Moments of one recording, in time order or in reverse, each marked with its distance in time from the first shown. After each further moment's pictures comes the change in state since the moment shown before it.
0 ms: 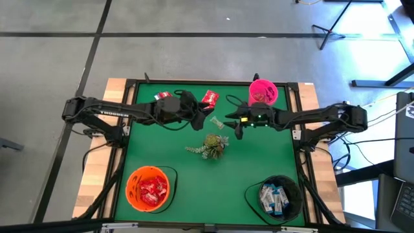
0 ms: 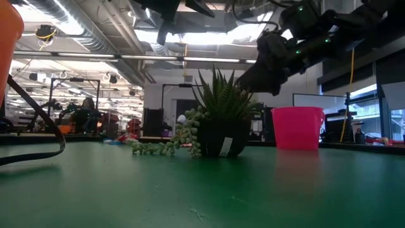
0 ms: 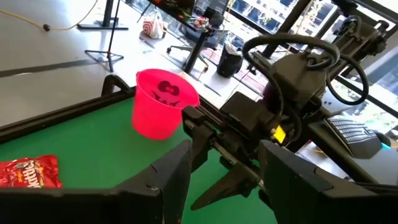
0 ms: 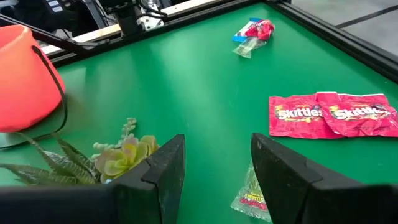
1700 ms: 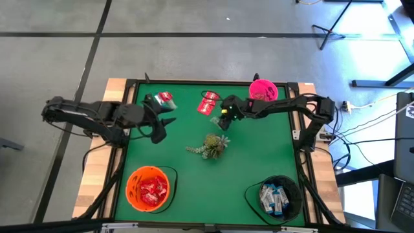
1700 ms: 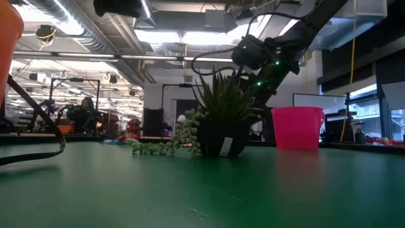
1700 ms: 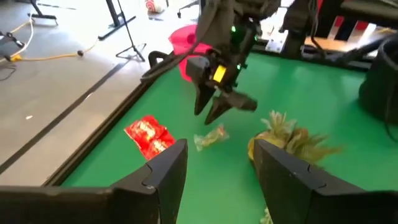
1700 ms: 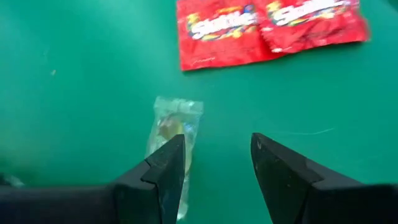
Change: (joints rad) left arm -0.208 -0.461 -0.037 -0.722 -0.185 0.314; right arm -0.094 0.403 0.382 -0.466 0.112 0.052
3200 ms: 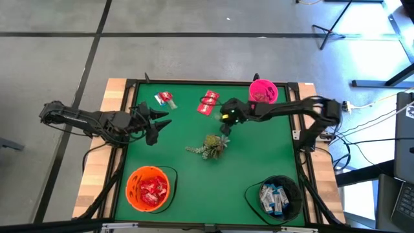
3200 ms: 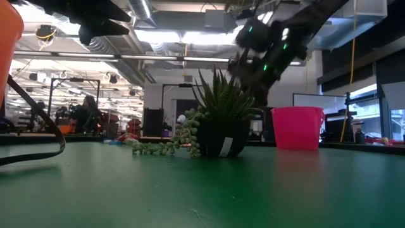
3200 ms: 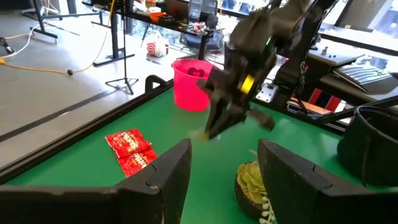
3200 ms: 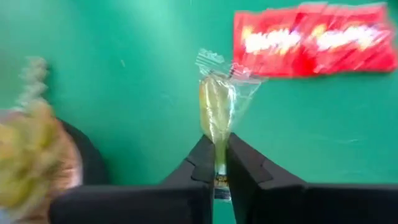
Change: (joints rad) left arm -0.031 -0.295 -0.455 0.460 -0.052 -0.089; right arm 0.060 -0.094 -0.002 -0.051 -0.031 -0.063
